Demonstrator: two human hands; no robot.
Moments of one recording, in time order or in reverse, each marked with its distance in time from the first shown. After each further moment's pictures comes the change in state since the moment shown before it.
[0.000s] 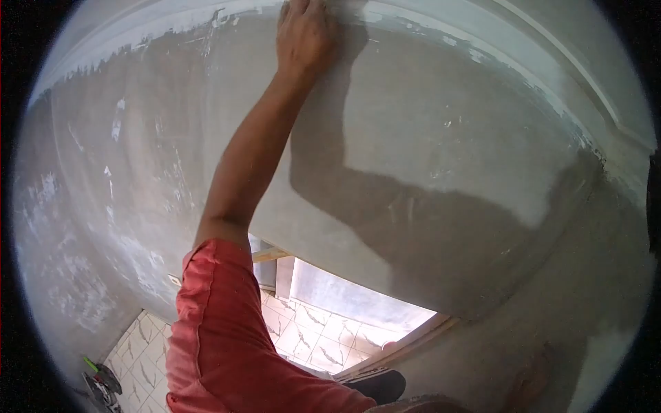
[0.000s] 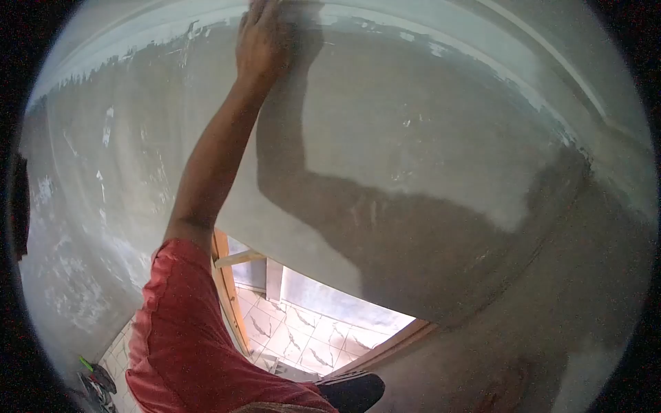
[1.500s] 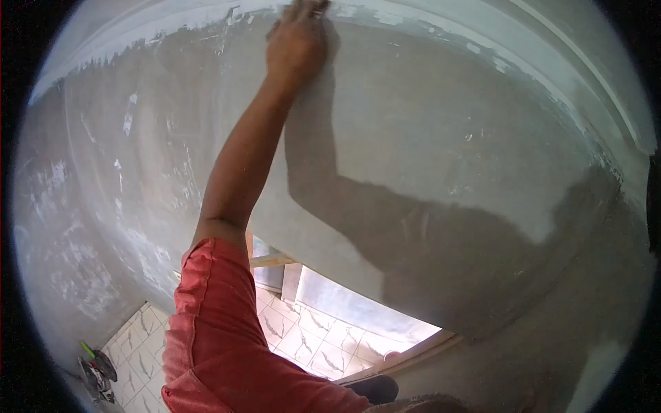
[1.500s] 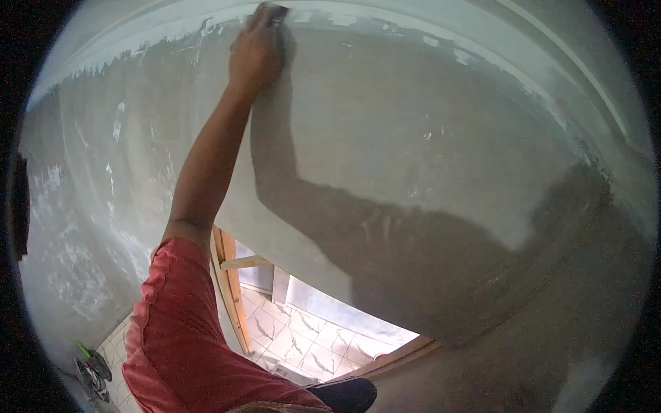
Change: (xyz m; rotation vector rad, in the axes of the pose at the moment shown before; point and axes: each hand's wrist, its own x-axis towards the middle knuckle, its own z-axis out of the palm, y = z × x) left_hand -0.008 -0.008 -0.016 0.173 -0.077 -0.118; right_hand 0.016 -0.063 -0.048 -0.074 -0.430 0.487
